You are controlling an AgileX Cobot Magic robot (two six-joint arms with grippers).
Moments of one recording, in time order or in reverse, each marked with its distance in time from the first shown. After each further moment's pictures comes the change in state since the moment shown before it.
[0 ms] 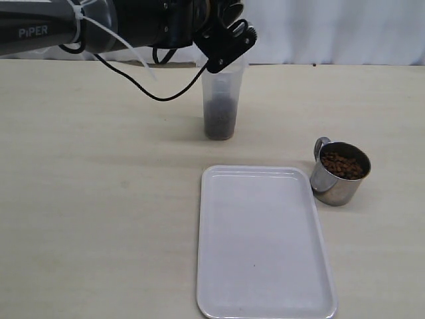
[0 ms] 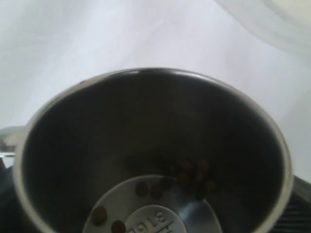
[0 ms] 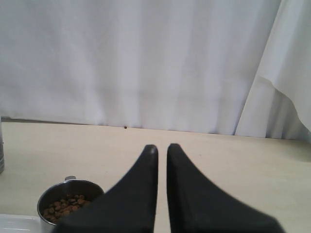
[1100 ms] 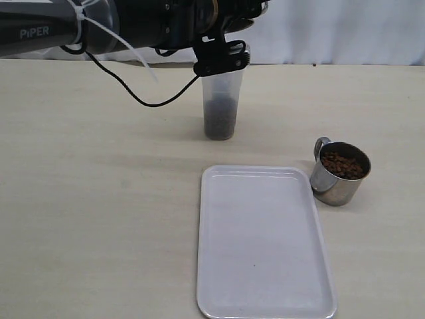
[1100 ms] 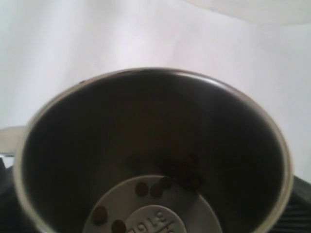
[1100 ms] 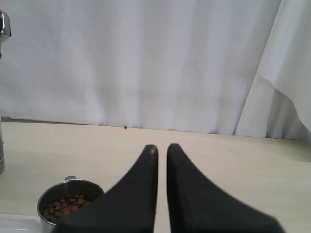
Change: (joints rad) left arm -0.007 0.000 0.000 0.015 -0.107 0.400; right arm 0.000 0.000 0.000 0.000 0.000 0.000
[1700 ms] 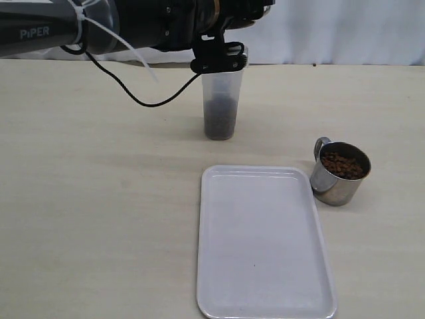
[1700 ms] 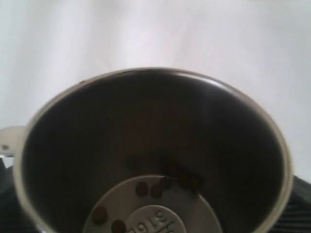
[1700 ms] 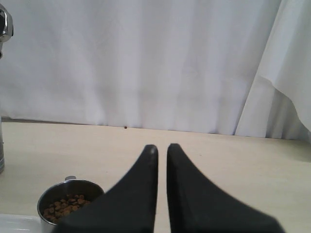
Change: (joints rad) left arm 0.000 0.000 0.000 0.093 -0.015 0.014; right arm 0.000 0.000 0.000 0.000 0.000 0.000
